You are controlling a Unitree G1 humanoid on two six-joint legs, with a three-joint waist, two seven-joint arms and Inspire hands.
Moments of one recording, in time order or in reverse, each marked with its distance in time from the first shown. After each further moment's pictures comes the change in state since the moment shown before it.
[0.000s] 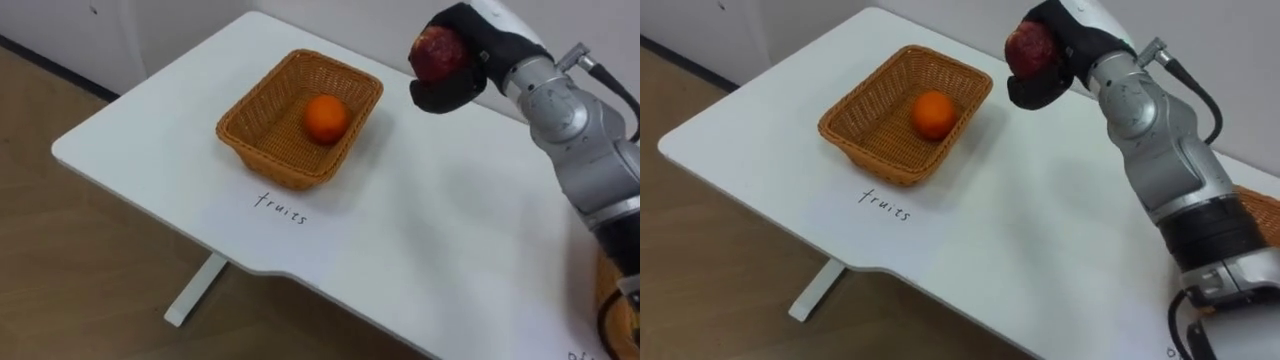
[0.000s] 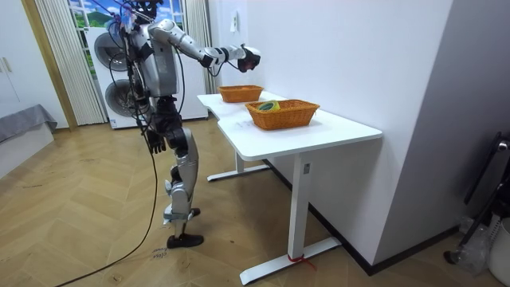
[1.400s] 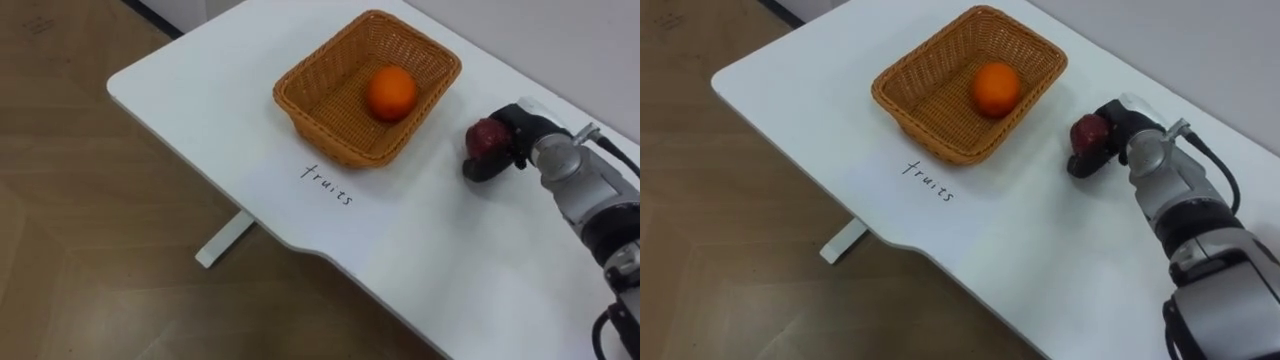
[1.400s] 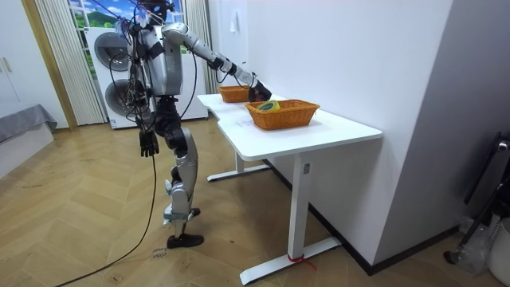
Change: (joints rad) left arm -0.103 0.060 -0.102 0.053 -0.031 -0.004 -0.009; right arm -0.119 0.052 0.140 0.762 0.128 -0.016 -0.106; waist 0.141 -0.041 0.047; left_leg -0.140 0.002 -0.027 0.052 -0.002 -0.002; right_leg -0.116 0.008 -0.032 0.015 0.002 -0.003
